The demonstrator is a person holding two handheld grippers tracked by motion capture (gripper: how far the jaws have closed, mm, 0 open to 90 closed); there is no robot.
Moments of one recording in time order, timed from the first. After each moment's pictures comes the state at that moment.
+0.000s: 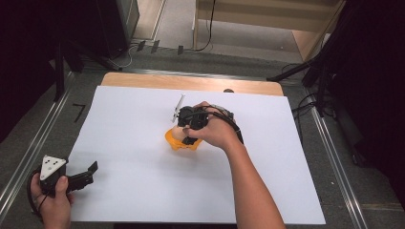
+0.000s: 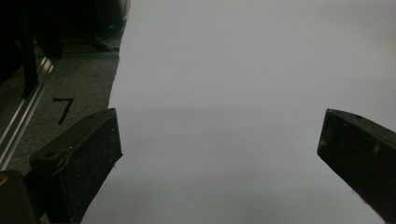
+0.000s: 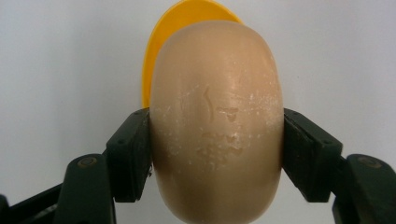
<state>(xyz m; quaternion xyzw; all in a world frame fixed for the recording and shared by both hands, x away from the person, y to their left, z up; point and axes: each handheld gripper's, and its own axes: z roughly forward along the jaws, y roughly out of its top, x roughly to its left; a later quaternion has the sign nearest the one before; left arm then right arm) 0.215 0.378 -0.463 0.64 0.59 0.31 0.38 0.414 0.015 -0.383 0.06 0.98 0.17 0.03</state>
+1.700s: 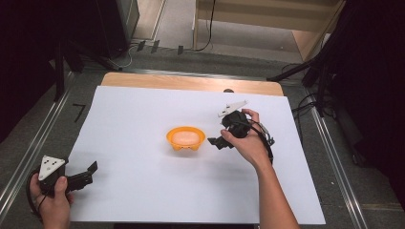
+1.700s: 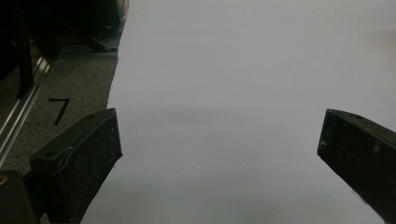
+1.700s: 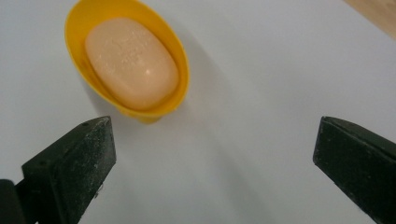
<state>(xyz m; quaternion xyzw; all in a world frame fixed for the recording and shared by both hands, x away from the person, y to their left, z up) 0.214 0.380 -0.462 0.64 0.59 0.31 0.38 0.388 -0.111 -0.397 0.29 0.89 0.33 0.09</state>
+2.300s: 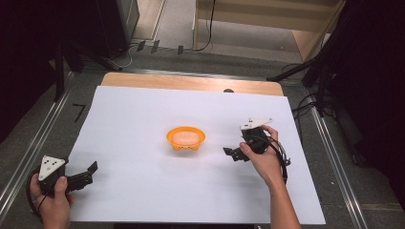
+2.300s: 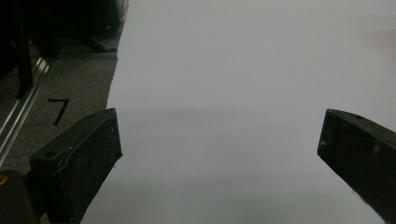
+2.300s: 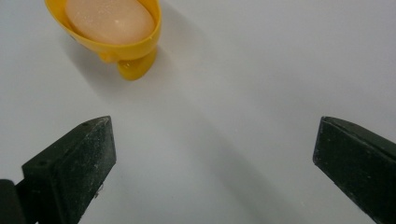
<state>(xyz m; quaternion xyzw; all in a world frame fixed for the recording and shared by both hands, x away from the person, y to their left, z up) 0.214 0.380 -0.462 0.64 0.59 0.31 0.38 0.354 -0.166 -0.423 0.36 0.85 0.37 0.10</state>
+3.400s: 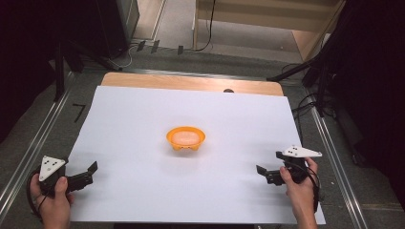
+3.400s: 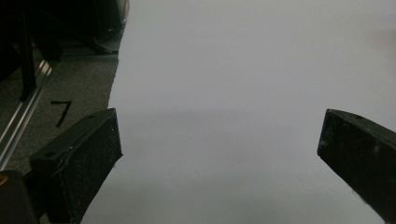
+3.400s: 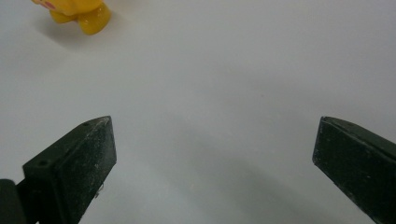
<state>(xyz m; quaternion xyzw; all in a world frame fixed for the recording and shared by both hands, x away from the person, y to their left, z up) 0.213 0.378 -0.462 0.64 0.58 0.32 0.38 0.283 -0.268 -0.453 0.45 0.78 0.42 0.13</state>
